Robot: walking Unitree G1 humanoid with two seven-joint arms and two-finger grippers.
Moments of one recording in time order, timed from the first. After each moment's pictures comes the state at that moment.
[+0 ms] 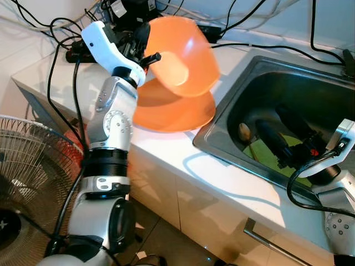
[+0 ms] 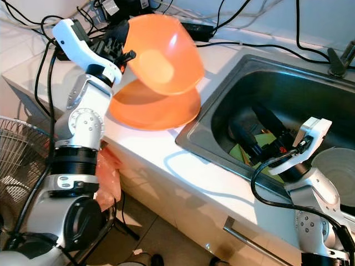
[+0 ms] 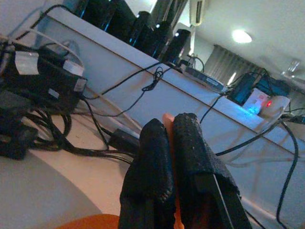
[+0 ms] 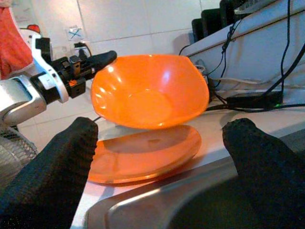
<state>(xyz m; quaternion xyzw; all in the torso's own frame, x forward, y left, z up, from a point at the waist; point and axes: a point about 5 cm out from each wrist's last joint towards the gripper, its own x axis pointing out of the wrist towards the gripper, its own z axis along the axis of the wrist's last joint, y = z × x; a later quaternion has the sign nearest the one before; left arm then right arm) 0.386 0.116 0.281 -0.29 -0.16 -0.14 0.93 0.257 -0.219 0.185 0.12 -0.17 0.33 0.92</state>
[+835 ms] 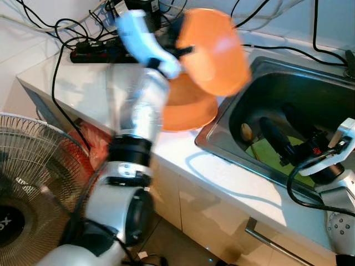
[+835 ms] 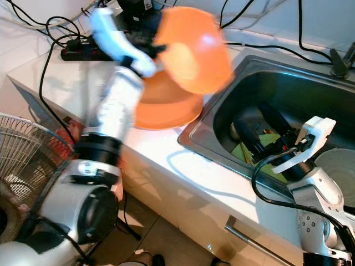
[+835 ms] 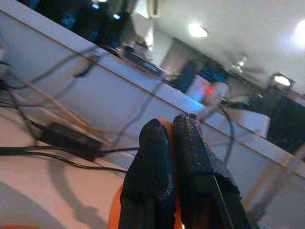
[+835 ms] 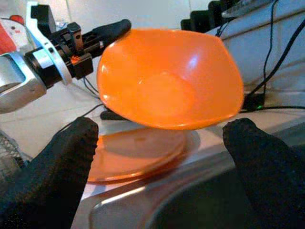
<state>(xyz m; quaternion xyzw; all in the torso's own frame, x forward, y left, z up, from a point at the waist) 0.389 0.052 0.296 -0.30 -0.17 -0.25 0.91 0.259 -0.225 0.186 0.10 -0.17 0.30 0.93</state>
